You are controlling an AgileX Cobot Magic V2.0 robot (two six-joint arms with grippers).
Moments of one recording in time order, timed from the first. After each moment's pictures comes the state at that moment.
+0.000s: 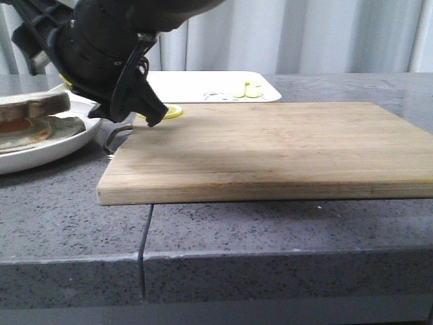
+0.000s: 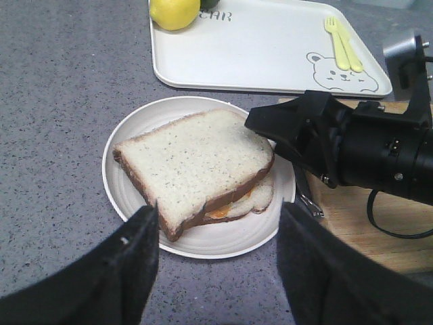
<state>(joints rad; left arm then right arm) -0.01 0.55 -0.83 -0.26 0.90 0.00 0.93 1.94 -1.43 1.85 -0.24 -0.74</state>
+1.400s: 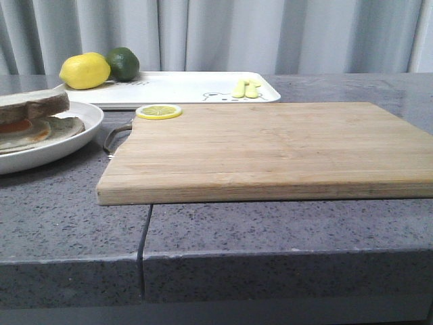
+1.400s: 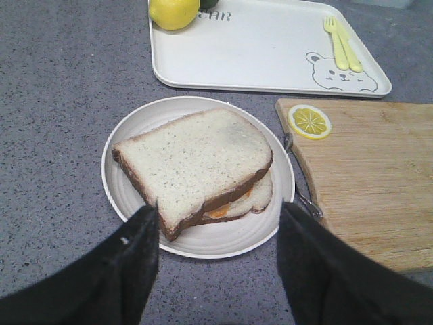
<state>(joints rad) -0.01 0.55 -0.83 -0.26 0.90 0.00 0.24 0.82 -0.68 0.65 -0.12 -0.54</state>
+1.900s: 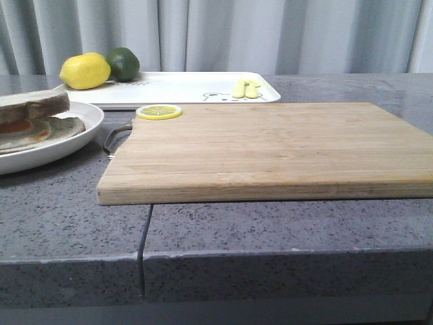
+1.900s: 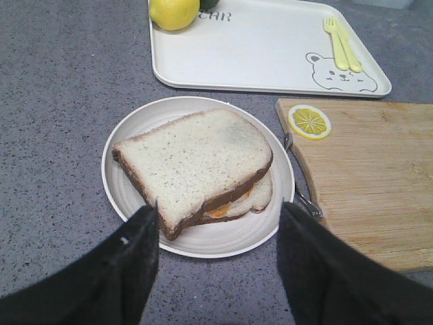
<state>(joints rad) -0.01 0.55 -0.83 -0.26 0.90 0.00 0.08 0.48 -0.44 0.32 0.07 -0.35</state>
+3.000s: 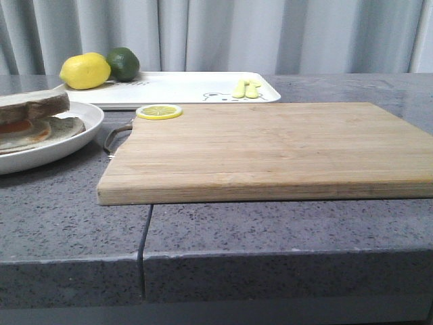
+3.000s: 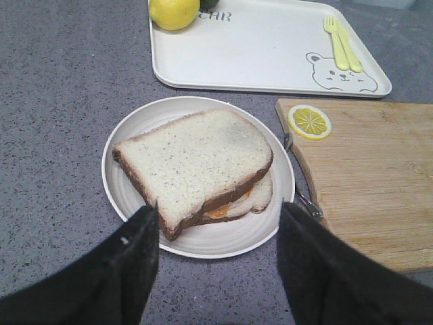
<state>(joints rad) -0.01 0.55 -0.83 -0.26 0.90 0.00 0.08 0.47 -0.42 0.32 0.10 -0.35</state>
